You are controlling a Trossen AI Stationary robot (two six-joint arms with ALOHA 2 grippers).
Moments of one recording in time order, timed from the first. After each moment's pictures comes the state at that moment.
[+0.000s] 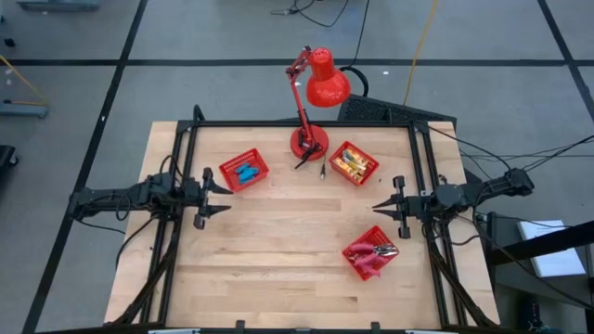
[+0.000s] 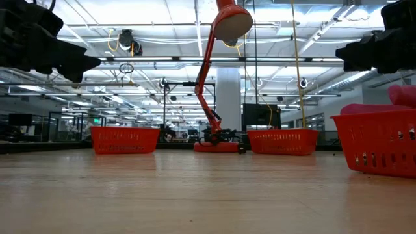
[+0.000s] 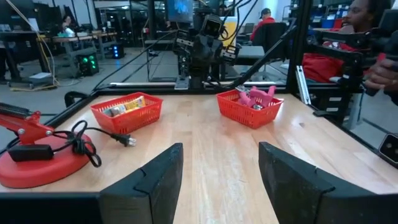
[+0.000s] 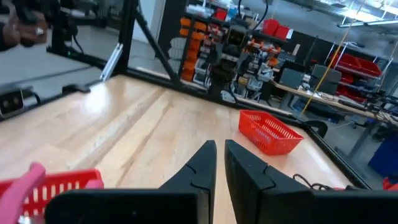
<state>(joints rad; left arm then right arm) 0.04 0.03 0.04 -0.05 0.12 0.02 0.29 0.07 0.02 -0.01 0.21 -0.25</state>
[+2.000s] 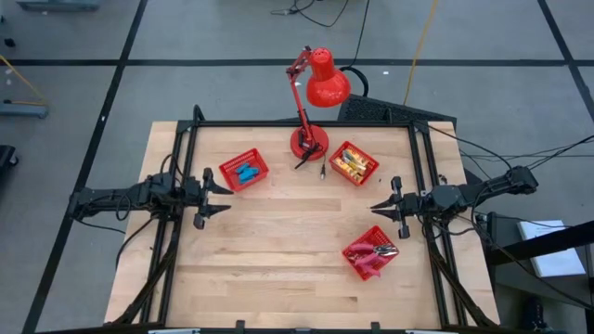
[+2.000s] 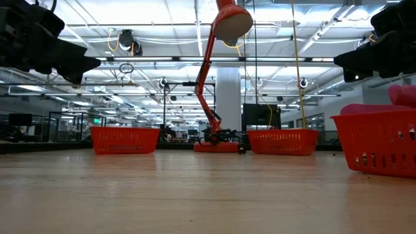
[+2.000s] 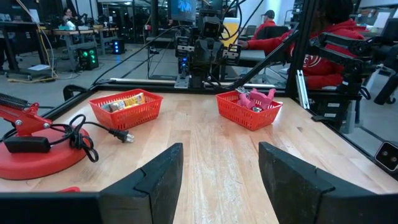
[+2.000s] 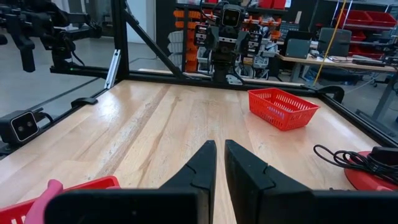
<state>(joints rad) 0.04 0.03 0.04 -0.05 0.11 -0.03 0.29 0.15 0.02 0.08 0.21 -0.05</state>
